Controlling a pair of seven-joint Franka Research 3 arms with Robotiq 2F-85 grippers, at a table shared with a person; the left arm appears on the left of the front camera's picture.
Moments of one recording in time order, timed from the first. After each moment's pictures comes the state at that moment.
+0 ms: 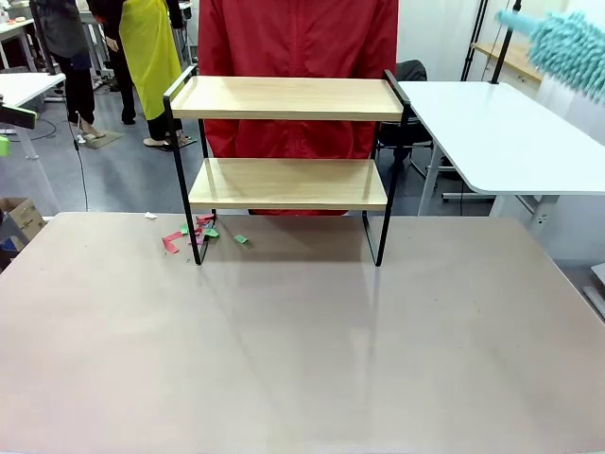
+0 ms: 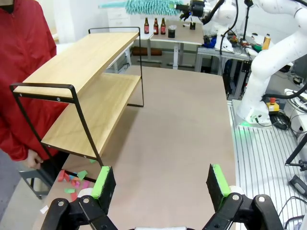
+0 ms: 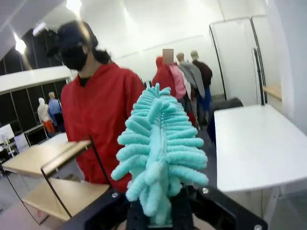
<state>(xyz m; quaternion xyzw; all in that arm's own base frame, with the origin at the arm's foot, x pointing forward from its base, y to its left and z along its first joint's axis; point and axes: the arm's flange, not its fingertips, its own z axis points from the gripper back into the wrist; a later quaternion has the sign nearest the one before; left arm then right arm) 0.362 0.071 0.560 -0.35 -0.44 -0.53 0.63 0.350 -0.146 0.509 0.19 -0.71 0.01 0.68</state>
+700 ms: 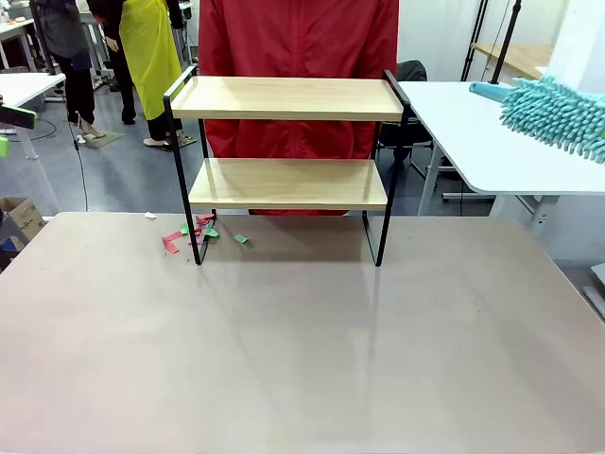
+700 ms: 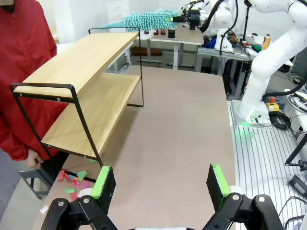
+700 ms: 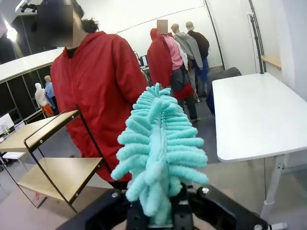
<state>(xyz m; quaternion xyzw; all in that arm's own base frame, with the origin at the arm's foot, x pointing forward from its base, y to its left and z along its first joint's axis) 0.362 0.071 0.560 -0.35 -0.44 -0.53 0.63 0.361 -0.151 0.464 0.20 -0.67 0.00 0.72</state>
